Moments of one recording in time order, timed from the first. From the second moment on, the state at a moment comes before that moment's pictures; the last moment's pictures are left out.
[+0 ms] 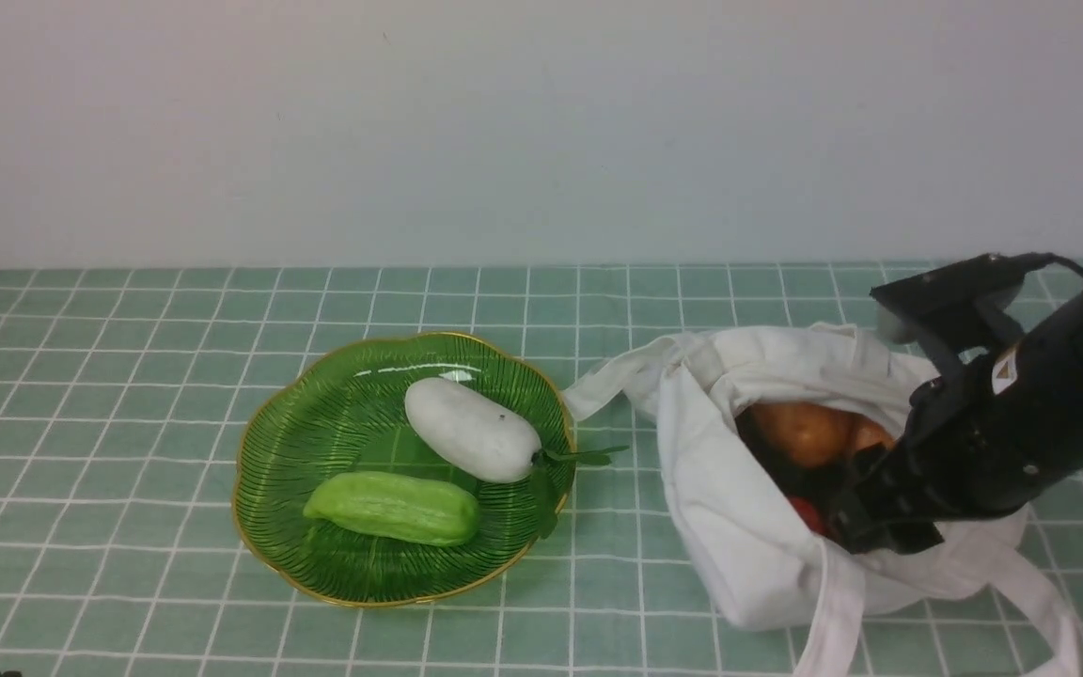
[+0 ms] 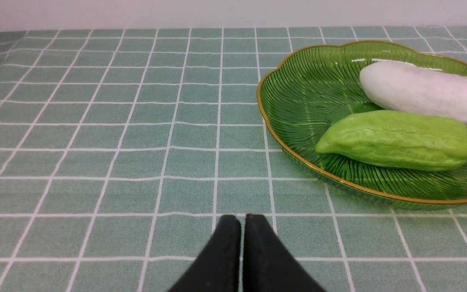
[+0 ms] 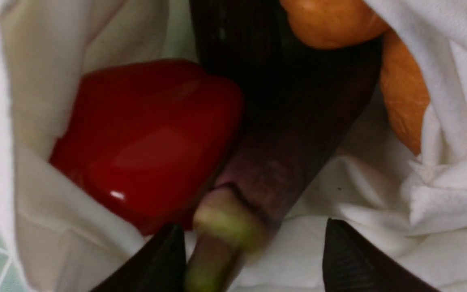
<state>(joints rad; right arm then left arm) 0.34 1.49 -0.98 0.15 0.92 -0.17 -0.05 -0.01 0.03 -0.02 0.38 -0.01</state>
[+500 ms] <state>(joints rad) 0.34 1.49 -0.99 0.13 0.94 -0.16 -0.05 -0.01 0.03 -0.02 0.38 -0.01</state>
